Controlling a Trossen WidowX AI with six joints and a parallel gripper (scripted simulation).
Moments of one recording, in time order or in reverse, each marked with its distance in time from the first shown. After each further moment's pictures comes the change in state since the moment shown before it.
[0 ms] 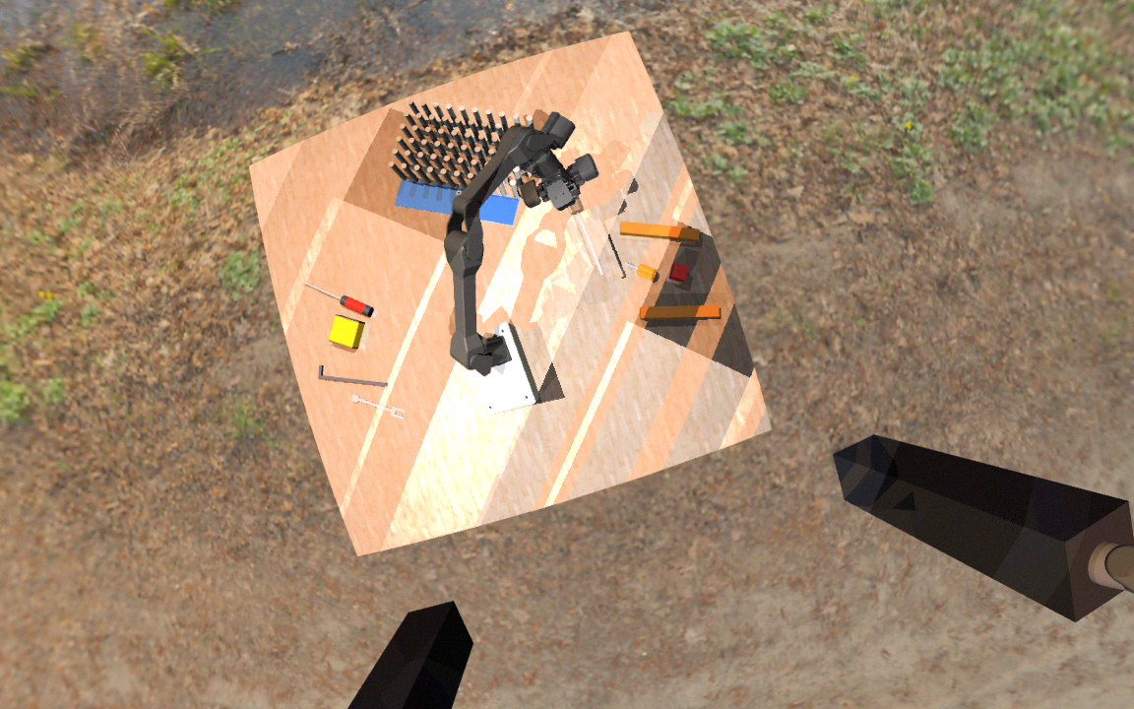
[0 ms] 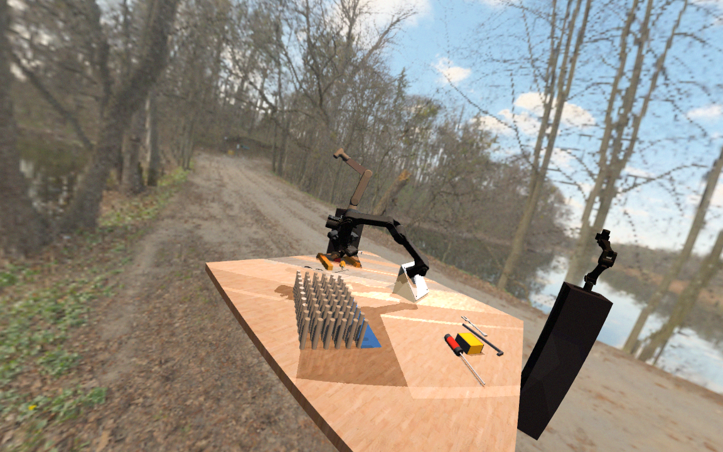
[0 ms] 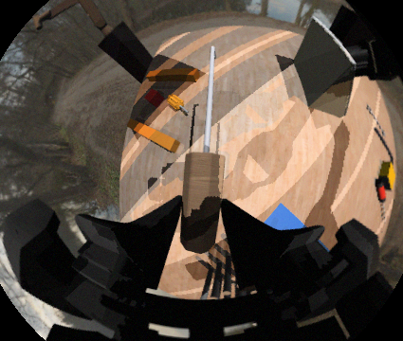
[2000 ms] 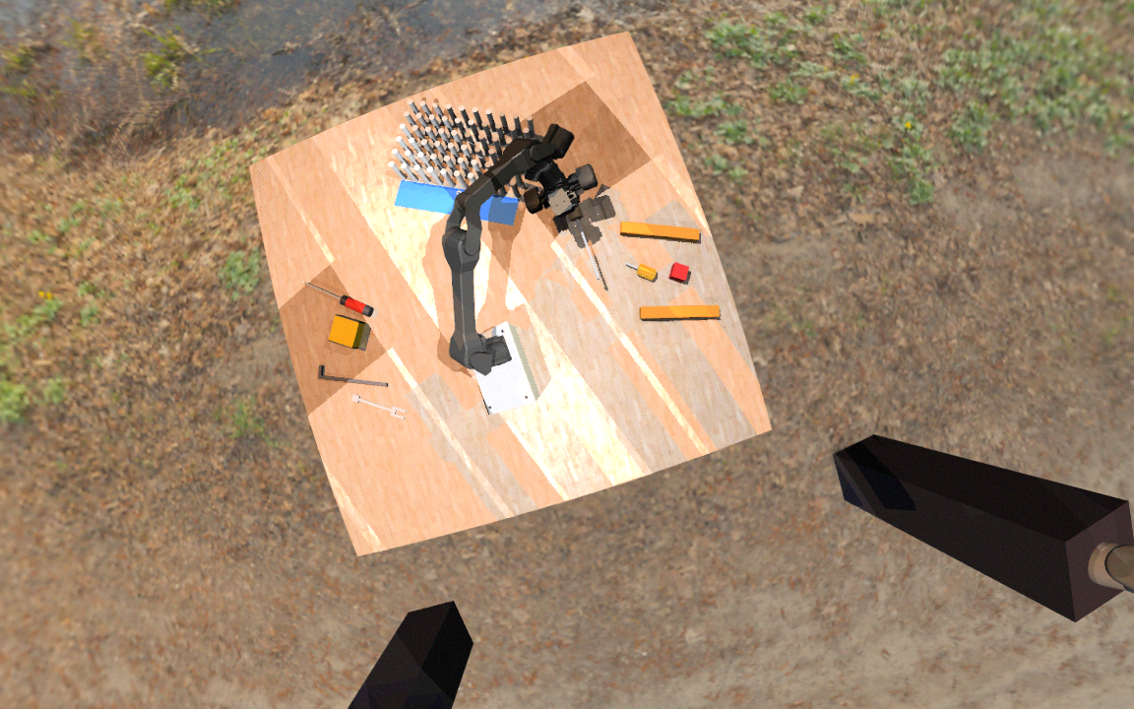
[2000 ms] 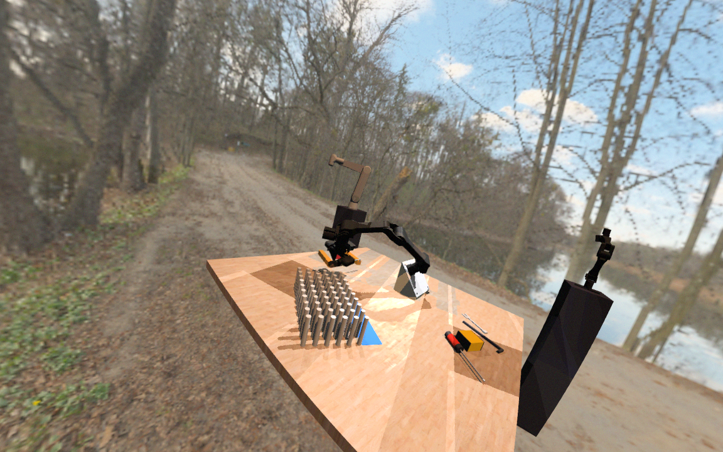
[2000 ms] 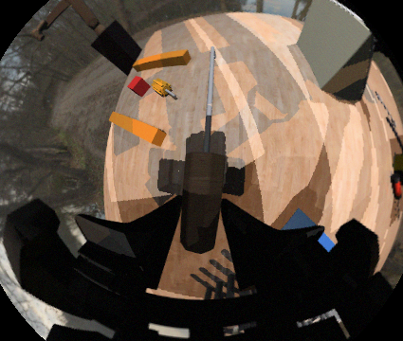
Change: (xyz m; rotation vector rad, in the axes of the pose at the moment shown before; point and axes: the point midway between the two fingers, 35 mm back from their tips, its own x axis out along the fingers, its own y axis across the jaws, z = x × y) arm 0.062 -0.018 -0.022 0.022 -0.005 -0.014
